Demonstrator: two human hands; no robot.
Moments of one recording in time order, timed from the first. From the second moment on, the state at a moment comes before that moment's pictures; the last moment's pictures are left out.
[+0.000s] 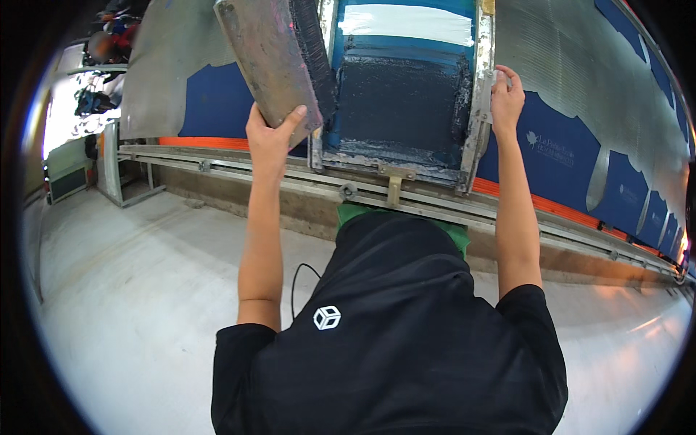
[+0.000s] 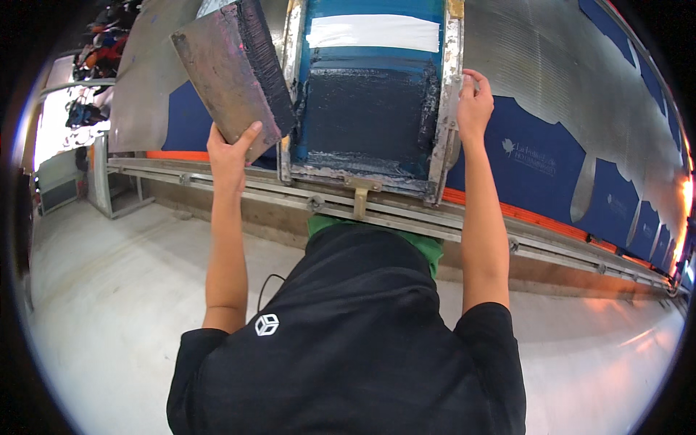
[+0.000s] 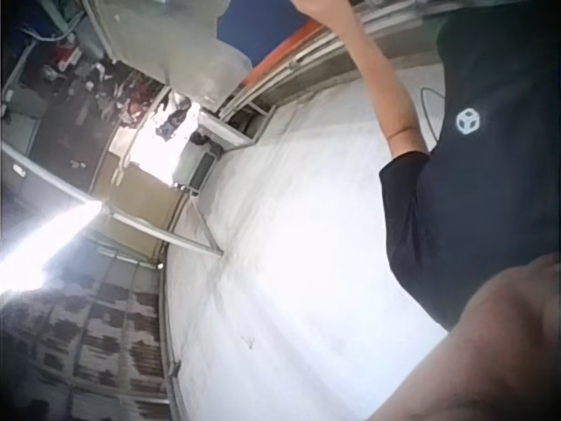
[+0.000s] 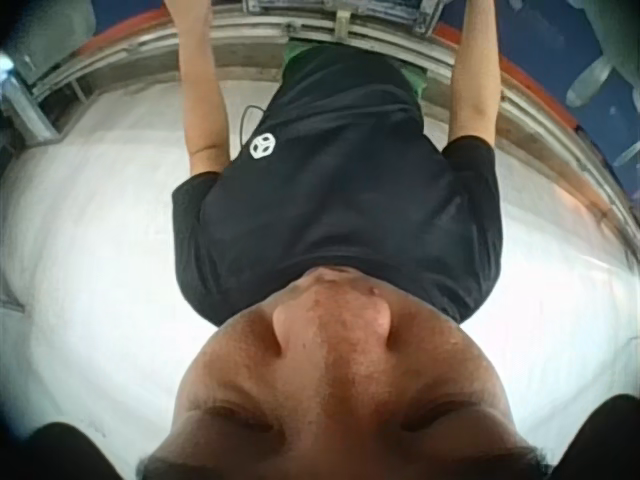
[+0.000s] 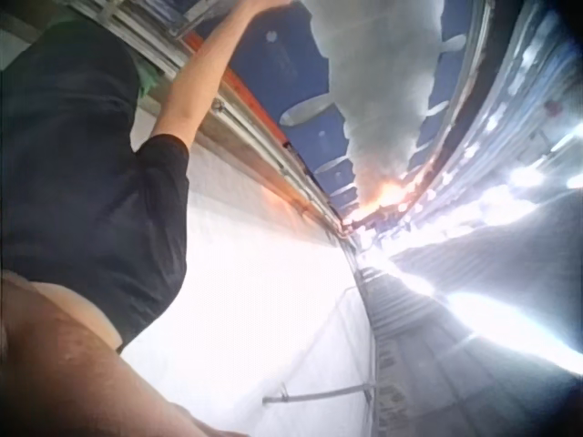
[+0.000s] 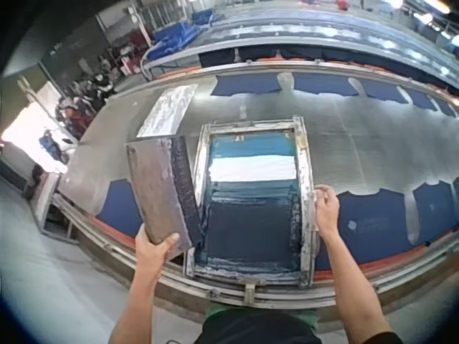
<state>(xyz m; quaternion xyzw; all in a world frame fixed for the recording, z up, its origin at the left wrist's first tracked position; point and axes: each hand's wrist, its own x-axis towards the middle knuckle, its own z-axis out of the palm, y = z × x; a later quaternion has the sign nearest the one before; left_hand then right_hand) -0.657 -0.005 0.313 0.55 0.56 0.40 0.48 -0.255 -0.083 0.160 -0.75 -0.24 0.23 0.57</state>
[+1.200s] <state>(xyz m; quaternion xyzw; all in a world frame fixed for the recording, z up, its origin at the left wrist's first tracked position) -0.580 0.185 0.234 0.90 0.36 -0.03 0.24 -0.319 0.018 0.230 -0.78 -0.58 0.18 0.14</state>
